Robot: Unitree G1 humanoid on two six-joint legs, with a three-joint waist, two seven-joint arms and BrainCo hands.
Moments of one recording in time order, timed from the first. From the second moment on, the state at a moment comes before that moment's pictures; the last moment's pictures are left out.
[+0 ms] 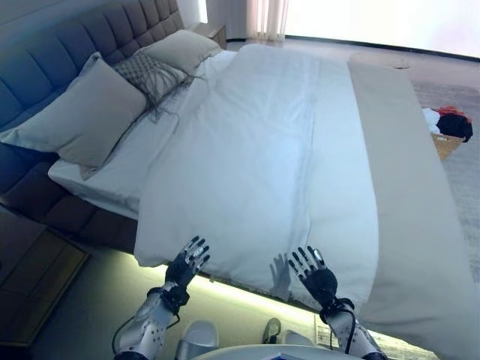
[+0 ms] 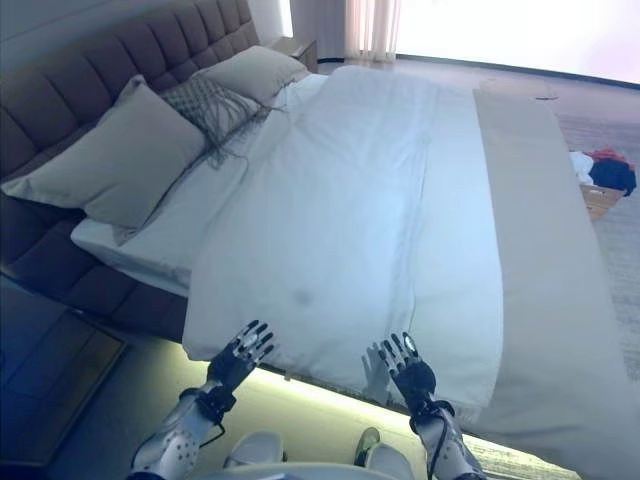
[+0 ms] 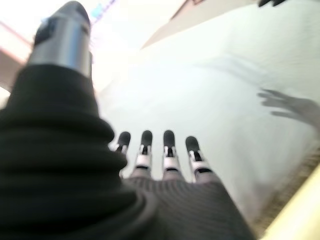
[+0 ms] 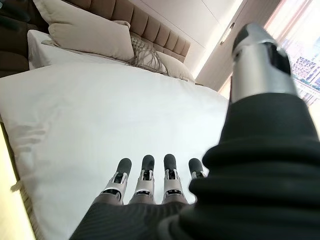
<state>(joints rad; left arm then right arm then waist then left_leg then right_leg) 0.18 0.25 -0.19 0.29 -0.78 0.01 -0.24 0.14 -0.25 0.17 0.49 1.18 -0.01 0.25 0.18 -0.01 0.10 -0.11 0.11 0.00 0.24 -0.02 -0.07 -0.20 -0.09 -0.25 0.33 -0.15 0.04</state>
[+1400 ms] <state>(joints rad) -0.38 0.48 -0.36 0.55 0.32 -0.12 0.71 -0.17 -0.33 0.30 0.41 1.14 0.03 0.16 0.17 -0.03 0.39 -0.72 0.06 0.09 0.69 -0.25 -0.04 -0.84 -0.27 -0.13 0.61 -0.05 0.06</state>
